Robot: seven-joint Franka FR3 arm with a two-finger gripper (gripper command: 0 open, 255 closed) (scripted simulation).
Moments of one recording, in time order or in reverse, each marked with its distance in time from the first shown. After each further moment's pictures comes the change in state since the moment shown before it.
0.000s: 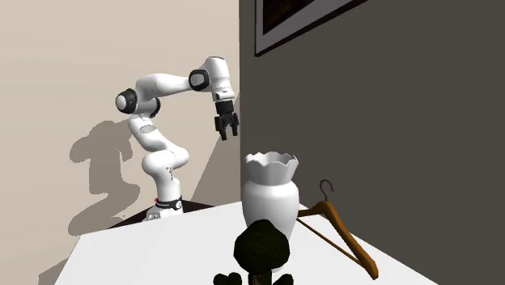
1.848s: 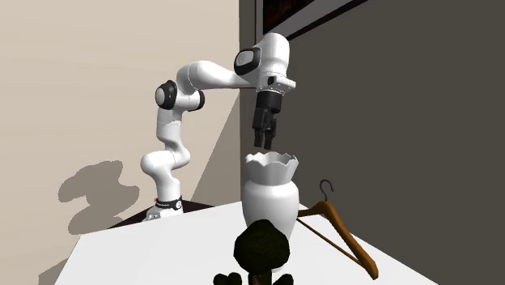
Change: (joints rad) arm -0.123 0.954 -0.144 0.936 -0.352 -0.101 -0.340
